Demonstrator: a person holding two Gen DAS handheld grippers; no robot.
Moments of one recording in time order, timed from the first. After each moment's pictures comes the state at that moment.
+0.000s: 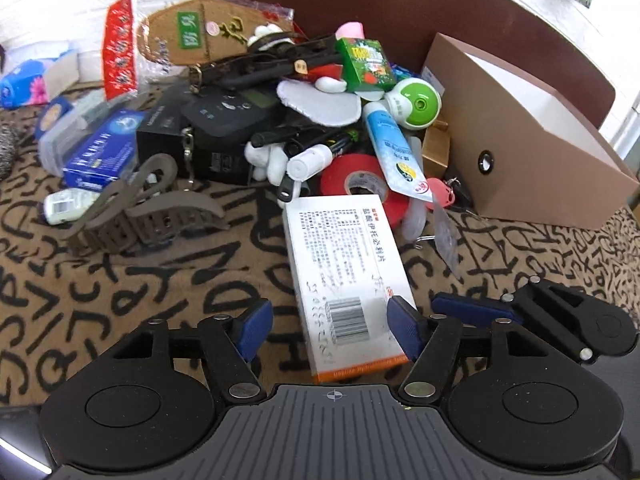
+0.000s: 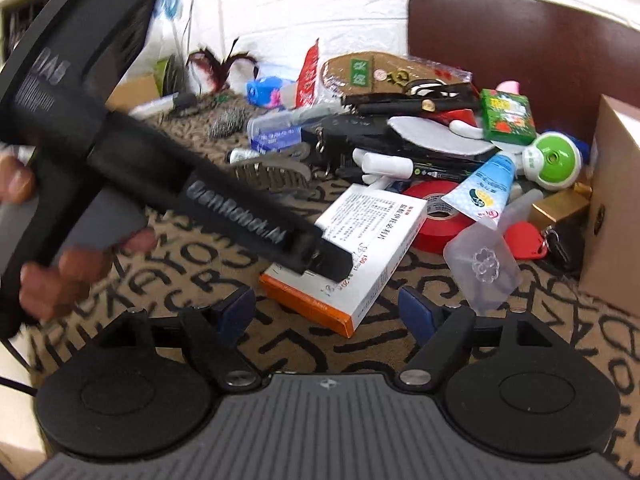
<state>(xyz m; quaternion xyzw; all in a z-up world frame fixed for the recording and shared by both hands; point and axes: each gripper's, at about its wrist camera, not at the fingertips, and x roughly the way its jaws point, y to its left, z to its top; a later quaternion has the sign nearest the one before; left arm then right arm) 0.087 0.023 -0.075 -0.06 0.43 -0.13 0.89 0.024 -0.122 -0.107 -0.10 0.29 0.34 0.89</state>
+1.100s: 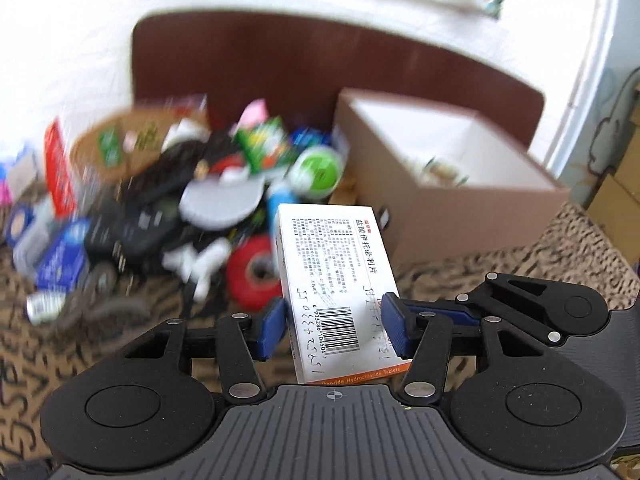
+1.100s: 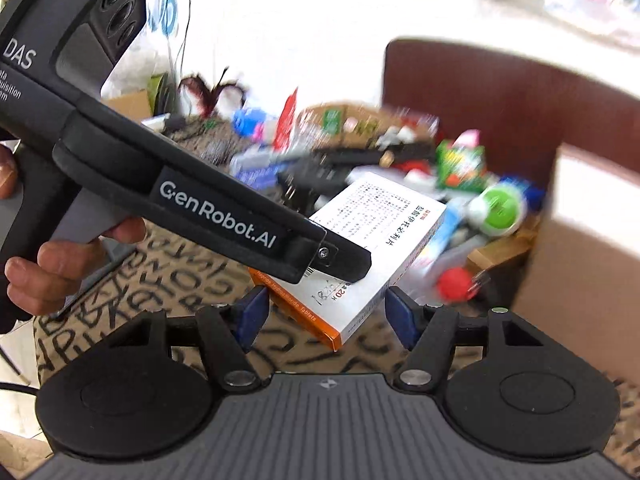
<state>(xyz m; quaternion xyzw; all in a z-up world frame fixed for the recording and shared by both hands) 0.063 -0.035 -0.001 -0.01 0.34 -0.20 0.92 0.007 -0.173 -0.043 -0.09 0.23 0.31 0.92</state>
